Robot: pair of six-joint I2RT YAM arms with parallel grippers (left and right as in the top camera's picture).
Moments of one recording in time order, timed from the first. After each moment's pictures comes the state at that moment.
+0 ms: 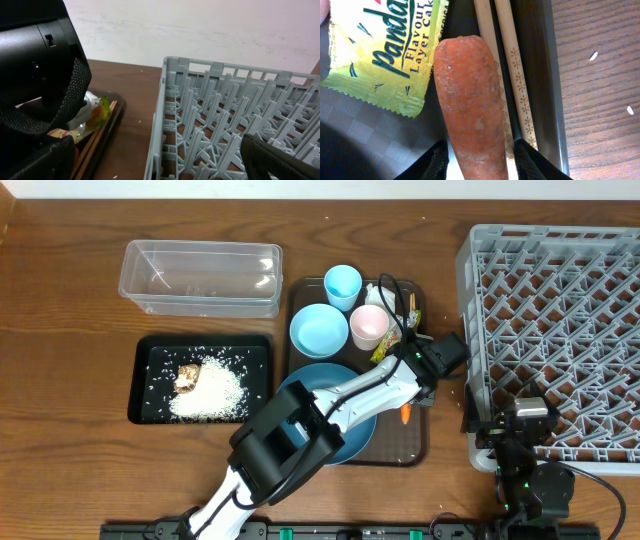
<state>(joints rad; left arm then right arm) -0.96 2.19 1.62 -0.75 -0.11 -0.71 -0.02 0.01 0.01 -0.07 -0.07 -0.08</state>
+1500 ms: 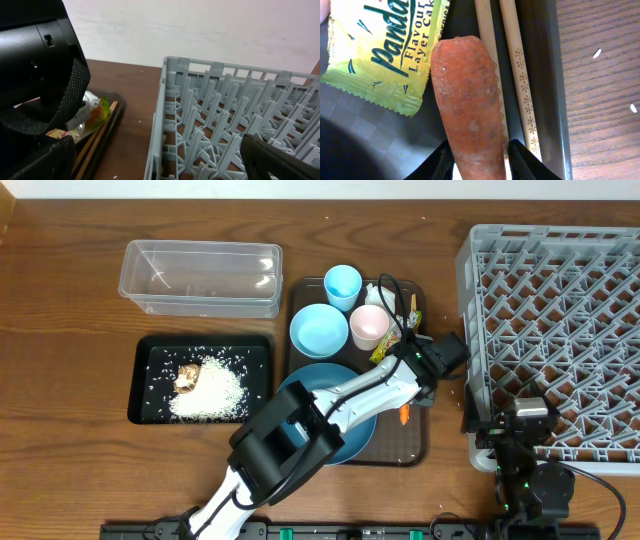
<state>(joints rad) -0.96 2.19 1.62 -0.76 -0.11 -0.71 -0.02 0.01 0.01 -0.07 -0.07 -0.08</state>
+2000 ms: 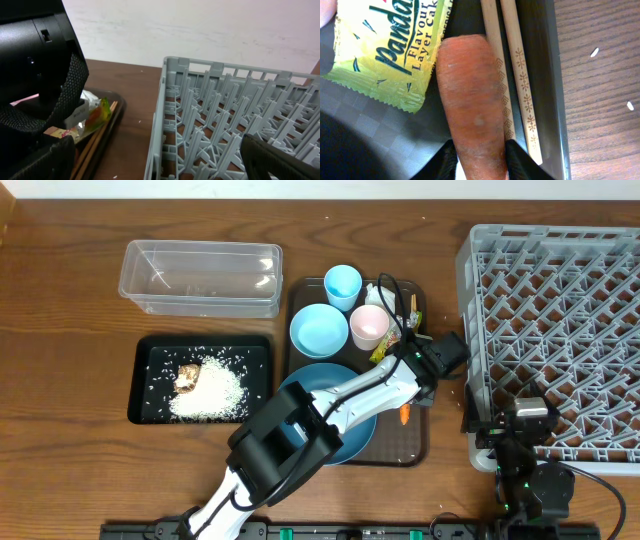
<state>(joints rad) -0.96 2.18 1.62 -0.77 -0.11 -0.72 -0.02 0.01 0.01 -0.07 -0.07 -0.08</state>
